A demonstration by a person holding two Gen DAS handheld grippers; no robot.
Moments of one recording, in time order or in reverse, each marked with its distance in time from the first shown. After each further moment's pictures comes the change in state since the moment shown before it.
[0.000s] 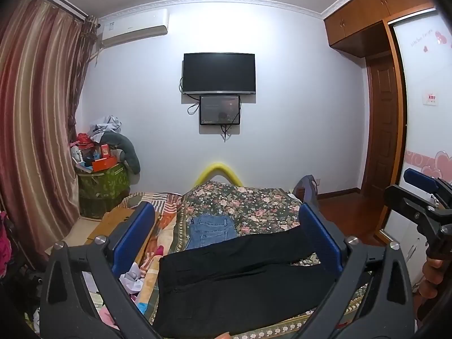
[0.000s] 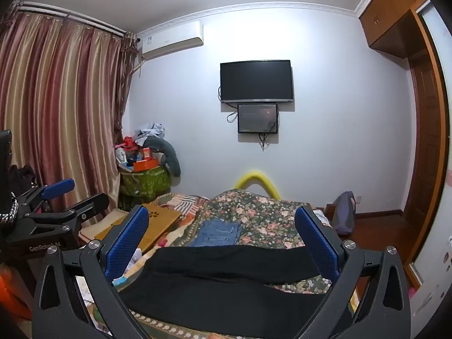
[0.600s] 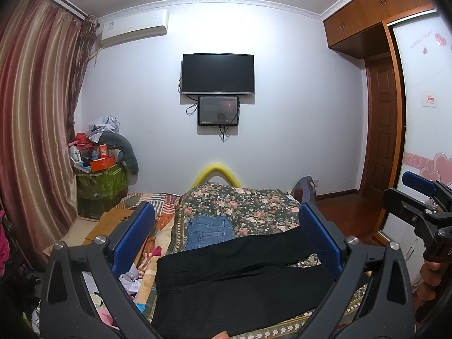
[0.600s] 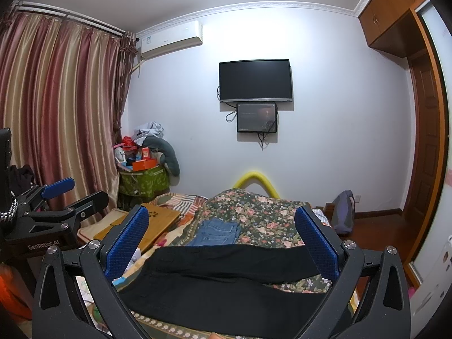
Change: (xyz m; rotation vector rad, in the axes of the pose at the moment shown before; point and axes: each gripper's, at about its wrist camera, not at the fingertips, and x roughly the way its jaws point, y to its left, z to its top) left arm -0.001 0.001 0.001 0.000 -0.004 -0.009; right arm -0.001 0.002 0.000 0.001 0.002 -0.004
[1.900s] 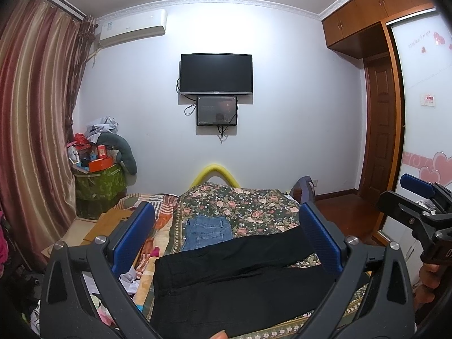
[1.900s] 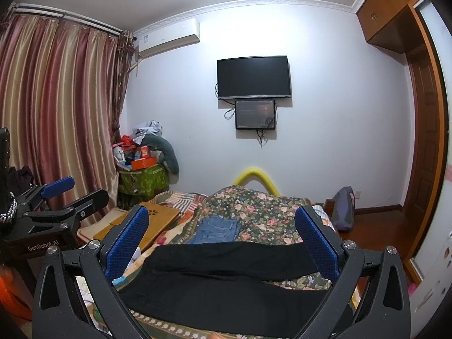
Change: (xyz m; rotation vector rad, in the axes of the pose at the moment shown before) left arm 0.002 -0.002 -0.002 -0.001 -0.002 -0.009; right arm 0.002 -0.006 0.001 0.015 0.018 -0.002
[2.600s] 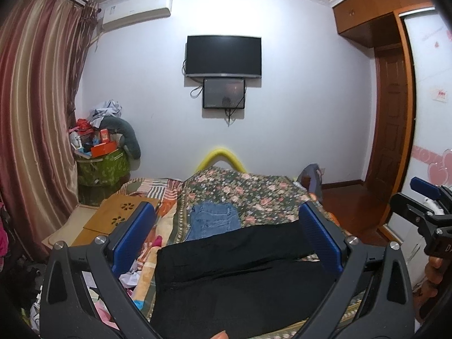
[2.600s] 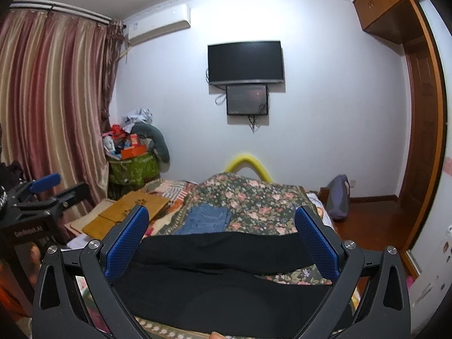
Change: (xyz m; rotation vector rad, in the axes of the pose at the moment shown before) left arm 0.065 0.023 -0.011 -0.016 0.096 0.036; right arm 0.049 -0.023 -0.016 0.009 0.093 -0.053
